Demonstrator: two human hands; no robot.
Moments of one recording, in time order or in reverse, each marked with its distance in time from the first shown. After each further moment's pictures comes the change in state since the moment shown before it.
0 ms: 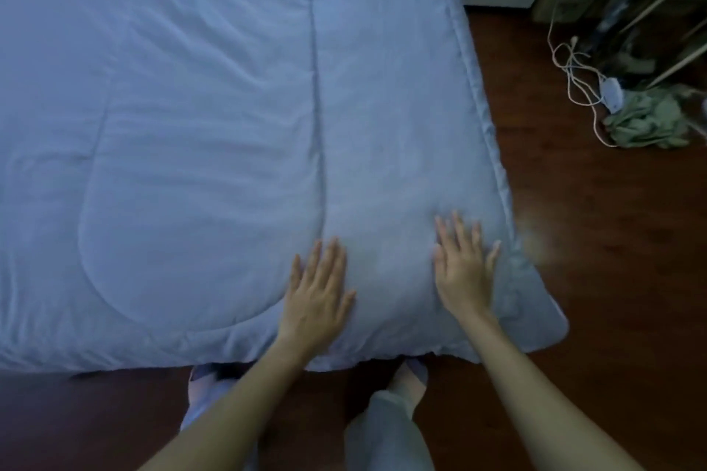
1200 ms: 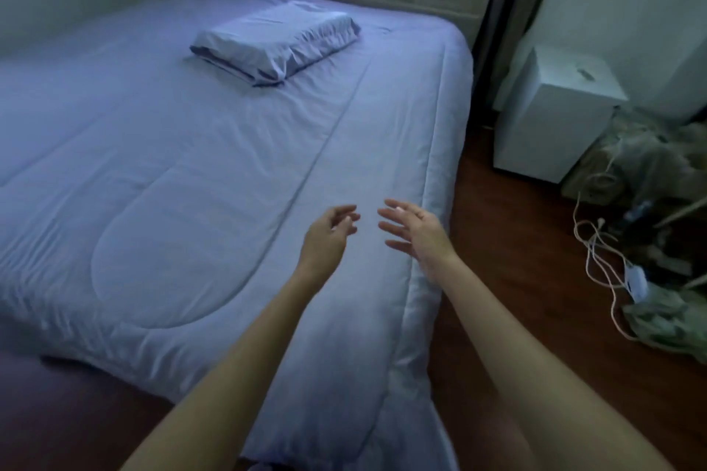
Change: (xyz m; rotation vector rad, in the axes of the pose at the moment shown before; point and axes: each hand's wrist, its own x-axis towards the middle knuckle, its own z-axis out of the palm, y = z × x) left_hand 0.166 0.204 -0.171 -1.202 0.471 -0.543; right_hand 0.149 0.031 -0.230 1.253 -0.582 -0.161
